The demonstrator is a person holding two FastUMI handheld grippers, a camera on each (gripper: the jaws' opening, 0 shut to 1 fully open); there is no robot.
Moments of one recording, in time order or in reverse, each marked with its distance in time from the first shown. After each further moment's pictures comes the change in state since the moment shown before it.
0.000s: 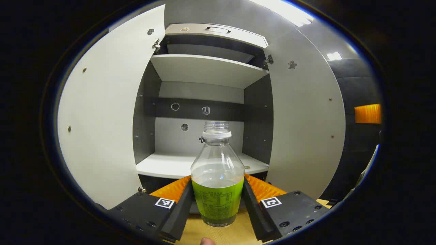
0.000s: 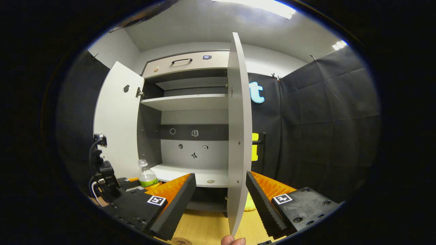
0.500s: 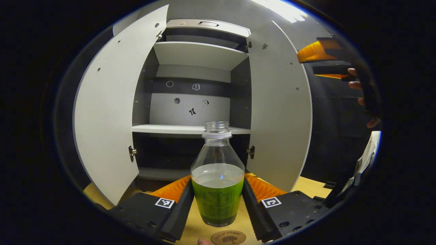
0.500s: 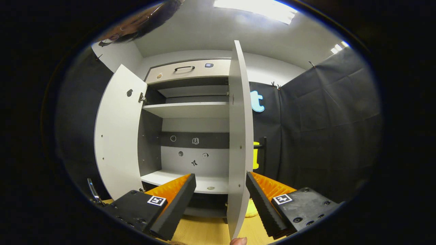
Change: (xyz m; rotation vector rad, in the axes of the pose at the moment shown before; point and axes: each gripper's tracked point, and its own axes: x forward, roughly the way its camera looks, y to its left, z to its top) left arm -0.071 -0.038 -0.138 0.001 0.089 -0.048; right arm 0.000 0.007 -0.001 -0.011 -0.080 0.024
